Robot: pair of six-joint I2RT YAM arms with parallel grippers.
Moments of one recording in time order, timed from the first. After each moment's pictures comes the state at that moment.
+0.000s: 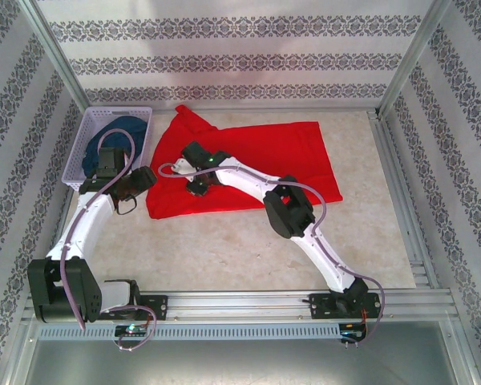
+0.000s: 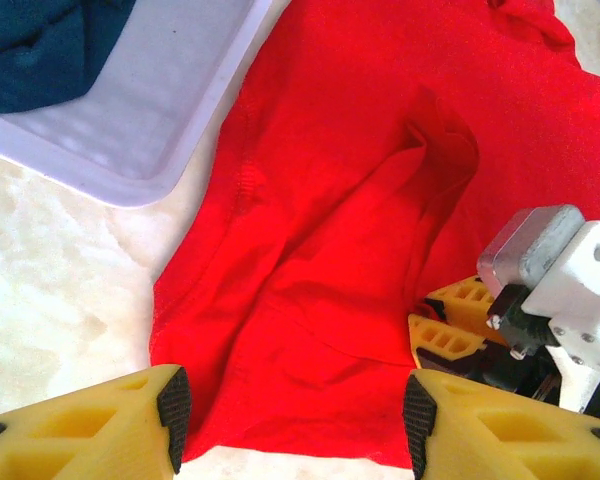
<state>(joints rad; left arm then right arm) 0.08 1.25 0.93 -0.58 0.15 -0.53 0.81 2.53 2.21 -0.76 -0.11 -0.27</state>
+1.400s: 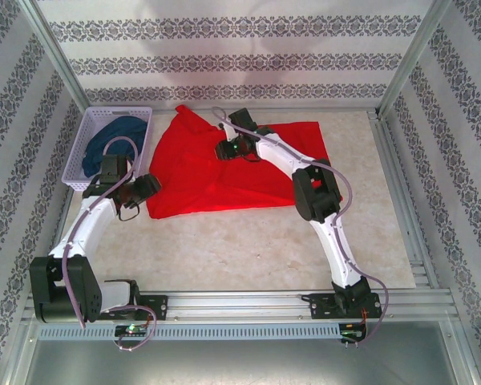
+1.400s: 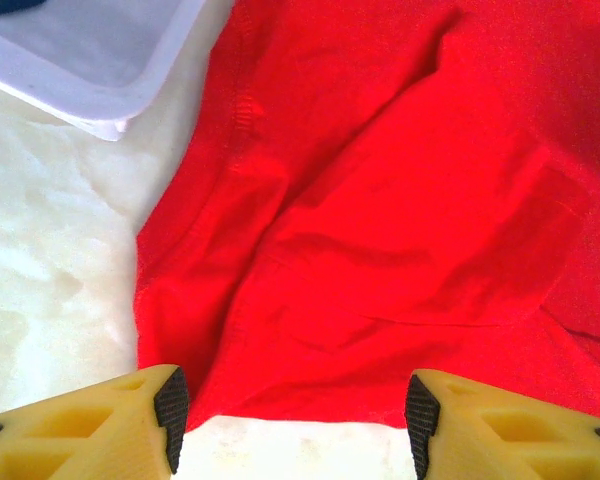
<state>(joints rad) 0.08 1.25 0.85 -0.55 0.22 -0.53 0.51 2.42 2.07 -0.55 -0.26 0.19</state>
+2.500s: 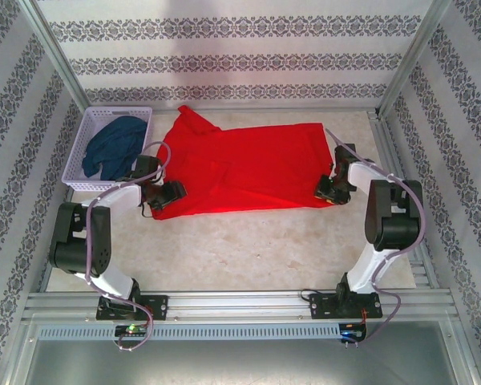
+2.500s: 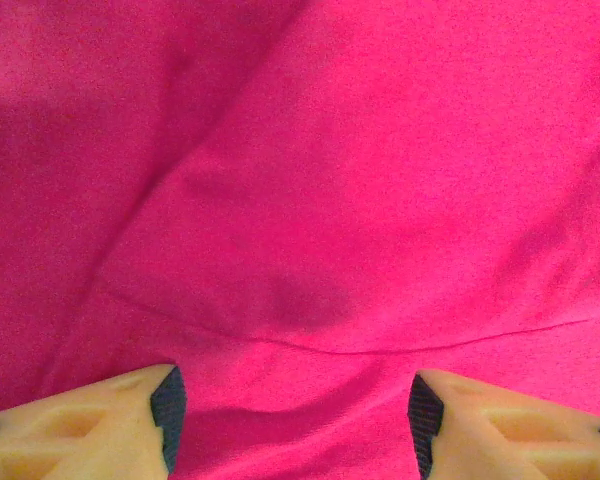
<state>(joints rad) -0.08 1.60 0.86 -0.37 0.28 -0.55 -0.07 1.77 1.05 -0.63 -0.18 0.35</state>
